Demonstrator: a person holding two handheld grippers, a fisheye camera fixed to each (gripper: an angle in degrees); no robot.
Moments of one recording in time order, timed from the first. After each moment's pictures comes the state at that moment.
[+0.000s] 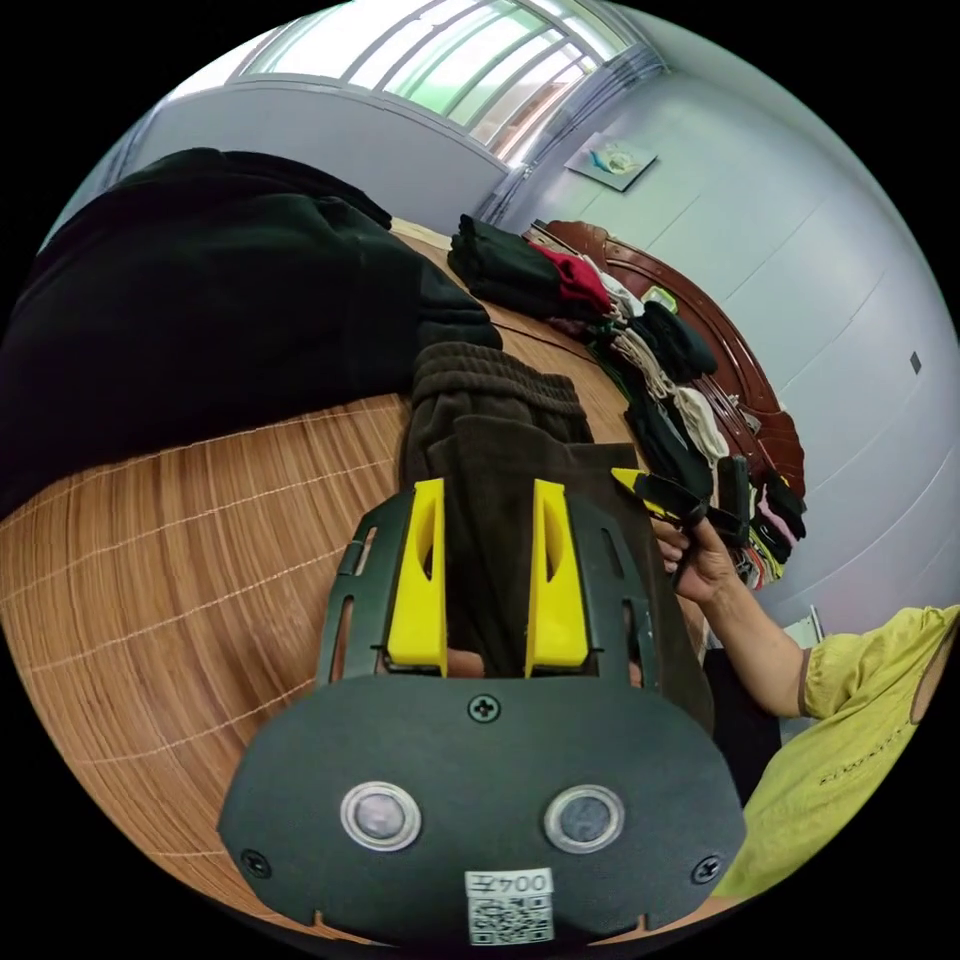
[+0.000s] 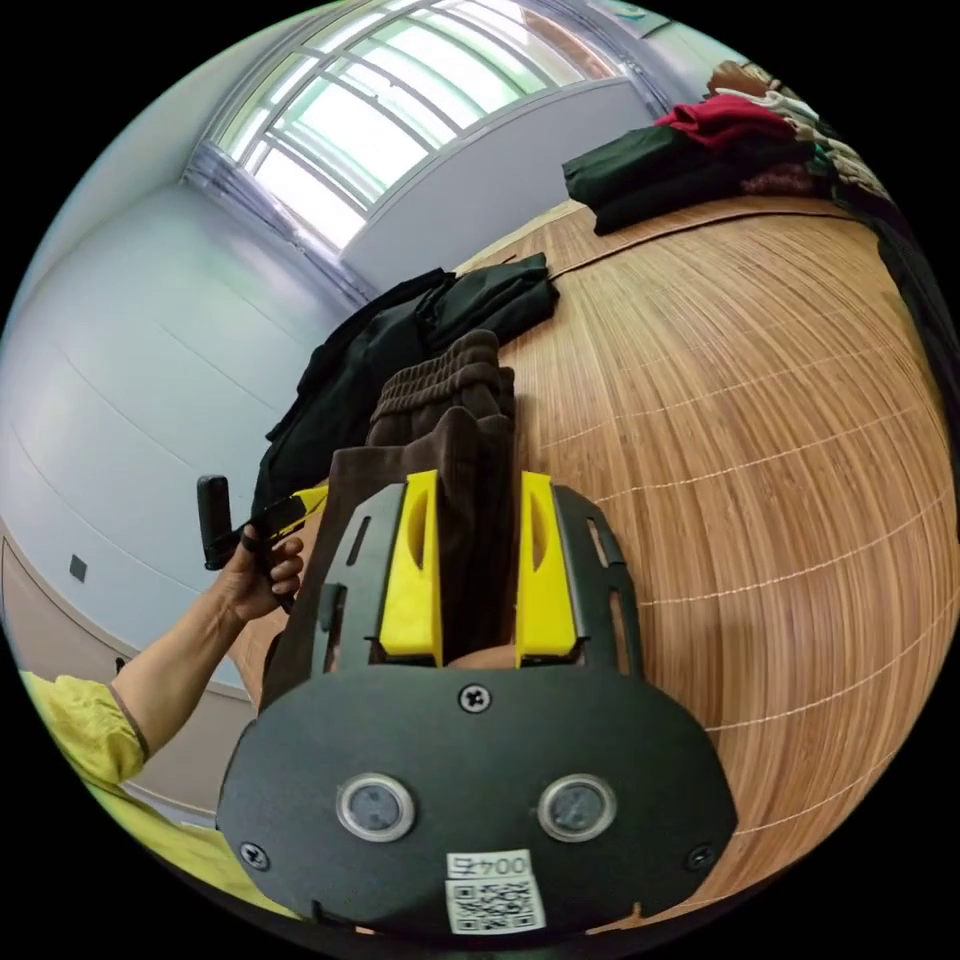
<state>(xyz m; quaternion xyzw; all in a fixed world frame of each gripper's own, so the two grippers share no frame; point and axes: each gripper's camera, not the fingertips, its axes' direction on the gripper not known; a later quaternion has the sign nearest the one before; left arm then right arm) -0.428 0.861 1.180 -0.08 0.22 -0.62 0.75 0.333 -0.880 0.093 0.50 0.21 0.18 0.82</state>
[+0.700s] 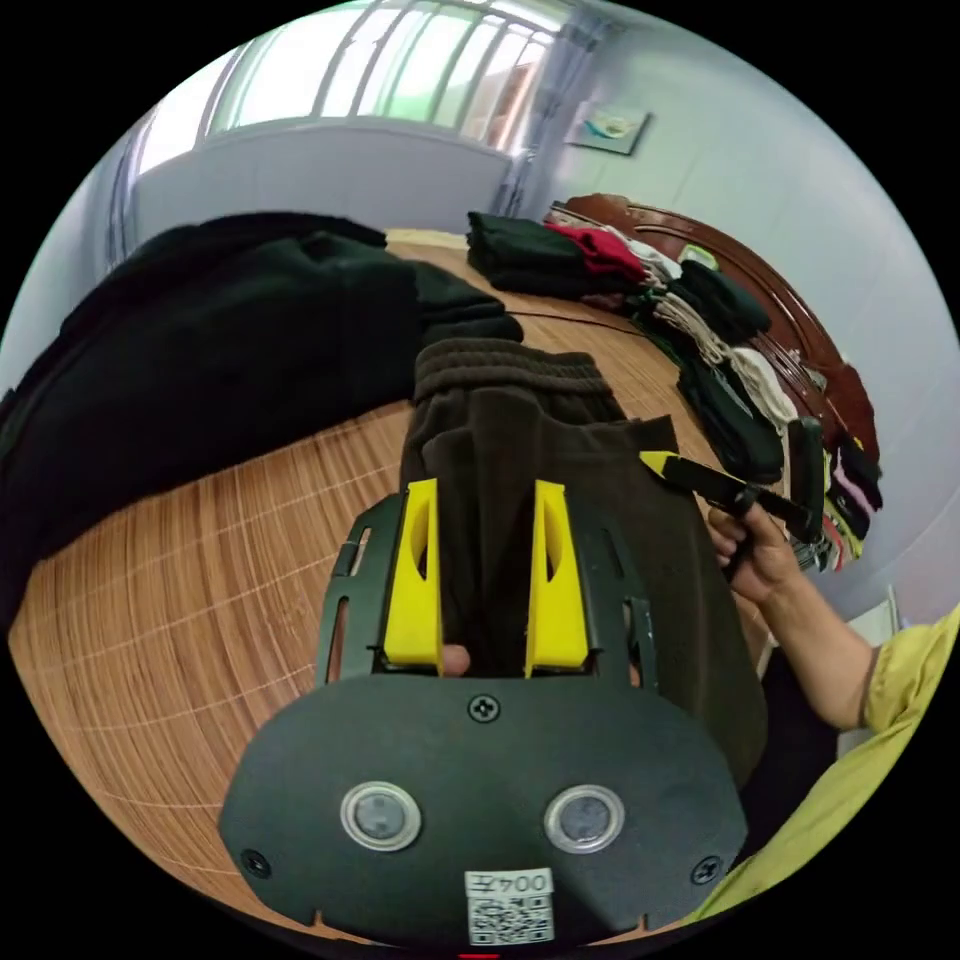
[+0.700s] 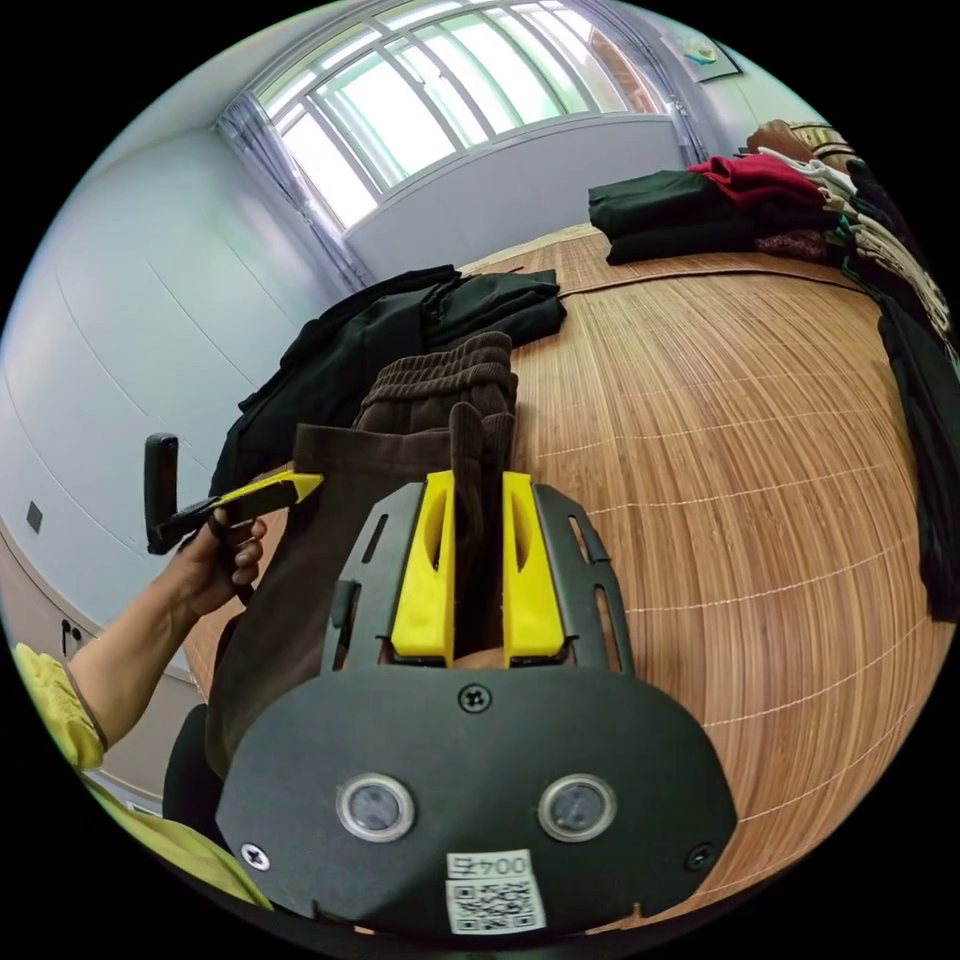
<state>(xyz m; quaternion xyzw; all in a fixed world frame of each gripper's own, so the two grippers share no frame) -0.431 0.796 1.166 -0.15 0.13 -0.56 0.80 0.311 -0.894 0.110 0.48 0.30 0.16 0.81</state>
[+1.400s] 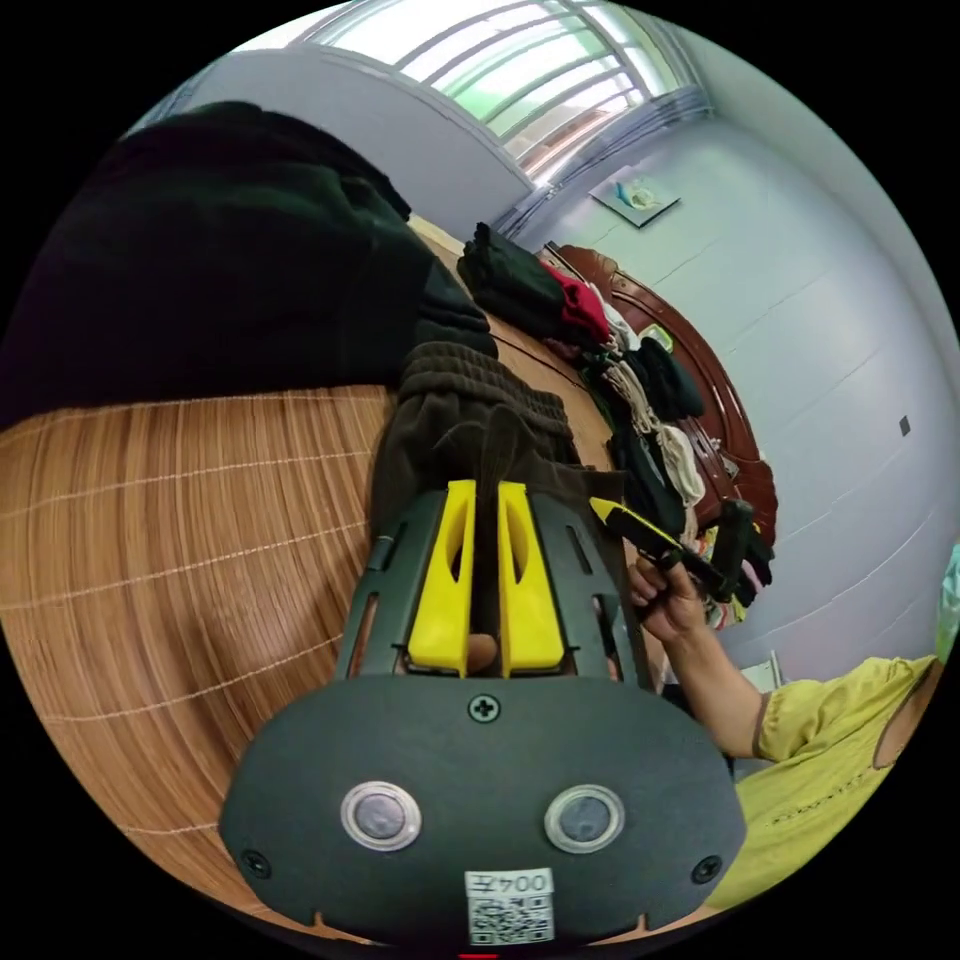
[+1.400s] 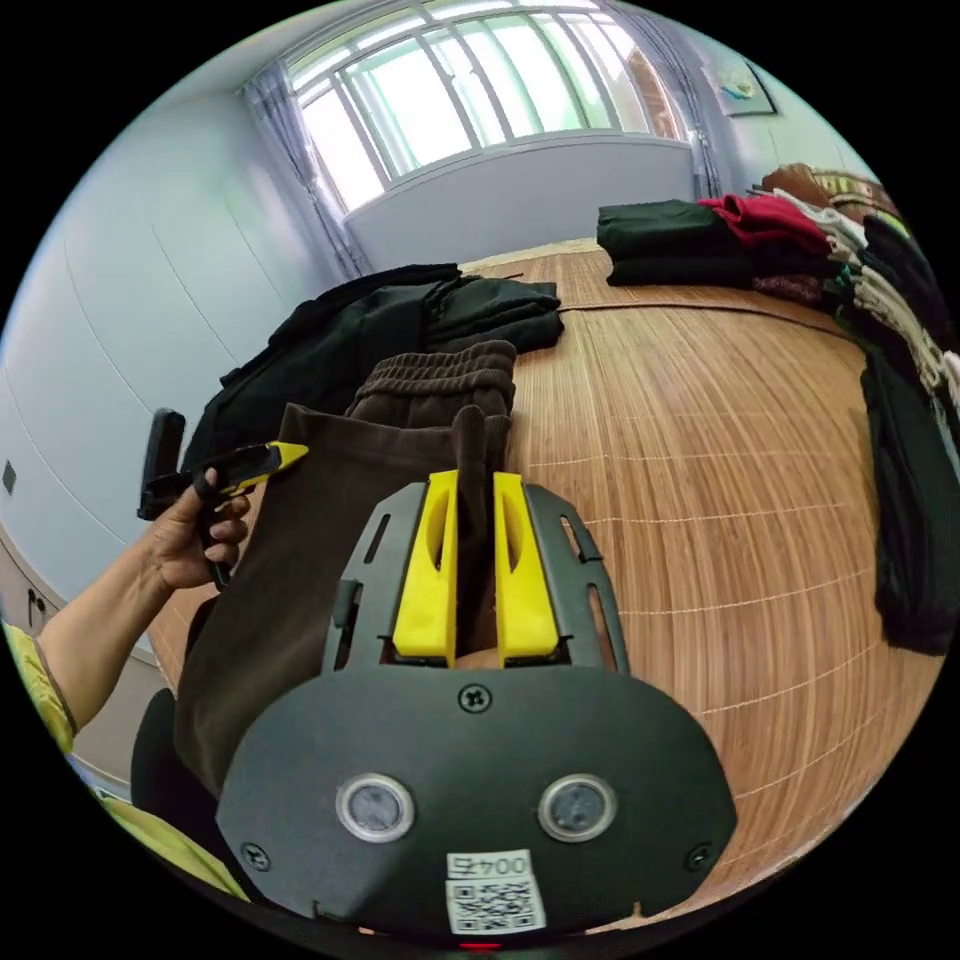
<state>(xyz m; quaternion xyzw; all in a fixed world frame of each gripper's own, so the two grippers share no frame) -0.427 0.866 1.145 -0.06 0.24 -0.67 0.70 0.268 -0.907 0.131 0.46 0.35 0.16 0.80</state>
